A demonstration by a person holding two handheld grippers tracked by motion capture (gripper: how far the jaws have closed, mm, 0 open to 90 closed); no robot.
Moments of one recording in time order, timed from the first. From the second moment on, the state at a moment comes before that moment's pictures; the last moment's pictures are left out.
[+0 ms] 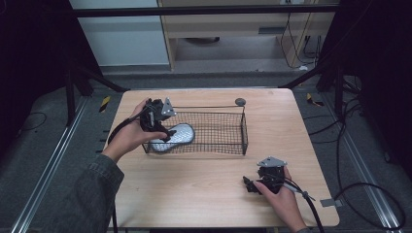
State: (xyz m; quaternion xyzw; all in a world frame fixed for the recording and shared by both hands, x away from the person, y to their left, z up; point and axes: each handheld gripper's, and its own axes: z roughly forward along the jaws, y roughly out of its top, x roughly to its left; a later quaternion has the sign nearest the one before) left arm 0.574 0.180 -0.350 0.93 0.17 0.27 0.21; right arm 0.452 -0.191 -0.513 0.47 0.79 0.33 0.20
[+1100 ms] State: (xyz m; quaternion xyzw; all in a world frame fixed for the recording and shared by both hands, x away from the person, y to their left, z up) left arm 0.529 0.183 -0.350 0.90 0.24 0.26 0.27; right arm 0.452 -0.190 -0.513 0.47 0.79 0.33 0.20
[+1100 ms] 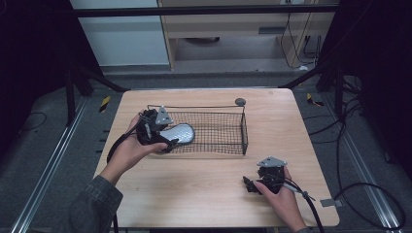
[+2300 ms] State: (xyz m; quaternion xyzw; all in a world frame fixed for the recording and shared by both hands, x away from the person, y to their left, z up) left arm 0.475 0.247 -0.374 0.86 0.33 0.26 0.30; right arm 0.452 -0.190 -0.513 0.47 0.79 0.34 0.20
